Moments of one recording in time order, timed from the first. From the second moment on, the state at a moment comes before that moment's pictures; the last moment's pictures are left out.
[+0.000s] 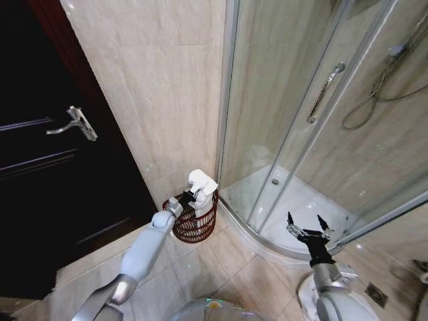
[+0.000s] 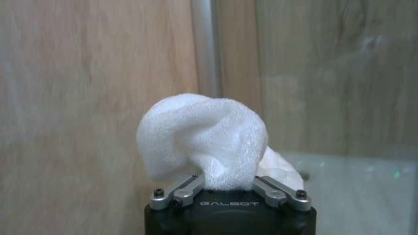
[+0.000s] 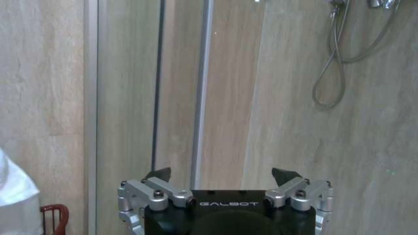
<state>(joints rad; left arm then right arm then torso) 0.77 -1.27 -0.21 -1.11 -0.20 -0.20 0.34 -1.76 1.44 0.78 2.22 0.18 -0.01 0.02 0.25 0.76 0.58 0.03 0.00</state>
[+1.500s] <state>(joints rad) 0.86 -1.23 -0.26 -1.35 -0.25 0.02 0.23 -1.78 1.43 0.81 2.24 0.23 0.01 0.03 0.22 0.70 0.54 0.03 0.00</state>
